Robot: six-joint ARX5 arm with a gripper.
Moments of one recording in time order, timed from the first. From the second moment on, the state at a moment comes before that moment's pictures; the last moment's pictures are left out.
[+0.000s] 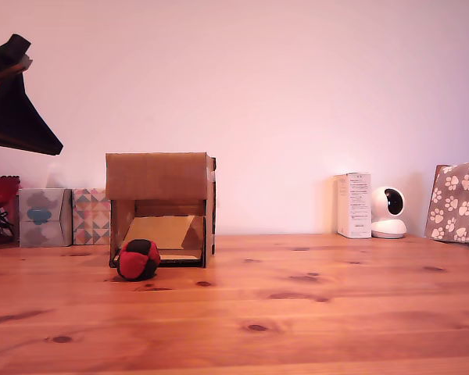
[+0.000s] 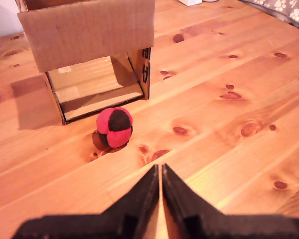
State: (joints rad) arm -0.35 0.92 0.48 -0.04 0.21 0.00
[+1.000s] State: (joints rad) arm -0.35 1.00 0.49 0.23 0.17 0.00
